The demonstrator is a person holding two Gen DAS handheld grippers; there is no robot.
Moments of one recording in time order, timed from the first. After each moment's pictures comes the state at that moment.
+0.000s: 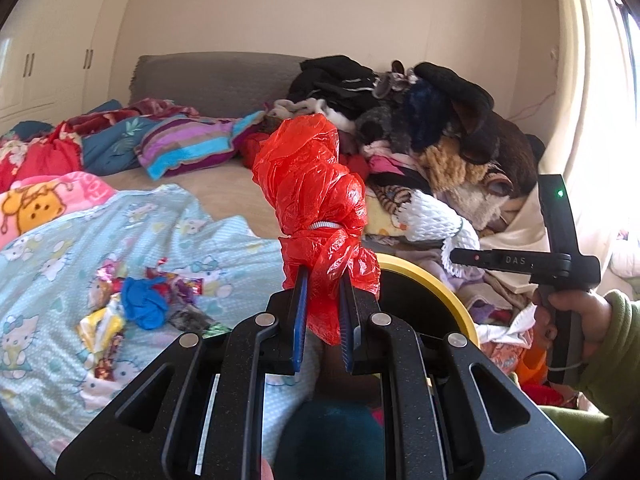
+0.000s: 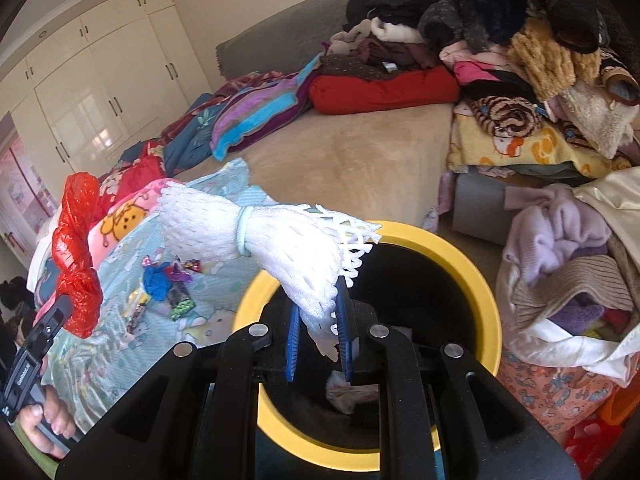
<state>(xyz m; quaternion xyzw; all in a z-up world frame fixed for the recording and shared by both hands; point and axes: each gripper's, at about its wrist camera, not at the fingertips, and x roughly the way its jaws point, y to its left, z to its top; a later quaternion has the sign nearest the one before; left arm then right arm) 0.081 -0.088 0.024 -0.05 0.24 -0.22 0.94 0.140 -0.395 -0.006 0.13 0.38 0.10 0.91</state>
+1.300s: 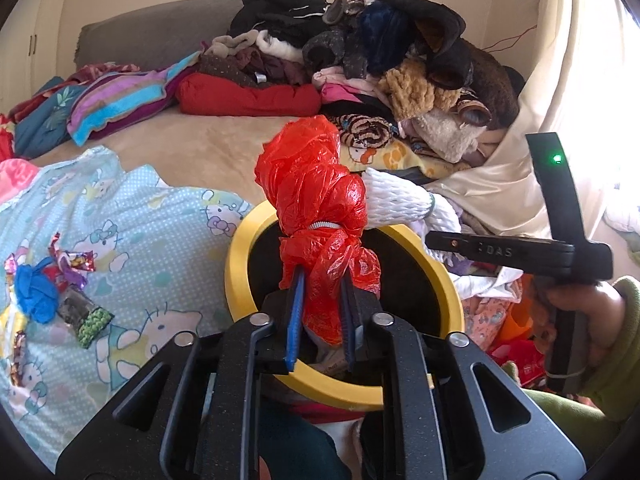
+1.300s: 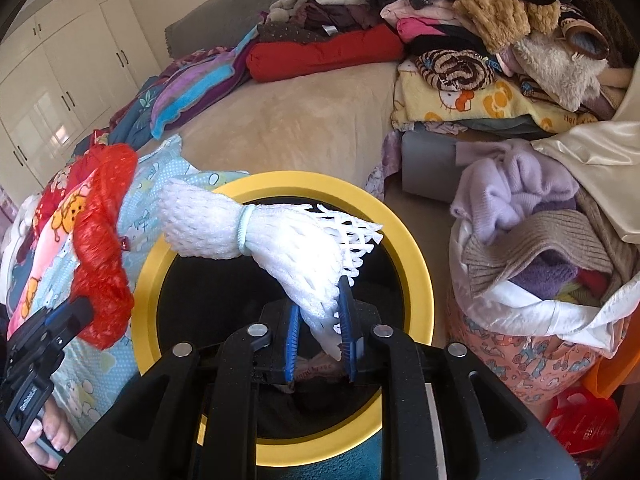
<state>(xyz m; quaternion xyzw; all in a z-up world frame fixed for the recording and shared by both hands) 0.129 -0.200 -0.032 0.00 0.33 -0.28 0.90 0.148 -0.448 -0.069 0.13 0.44 0.04 0.89</state>
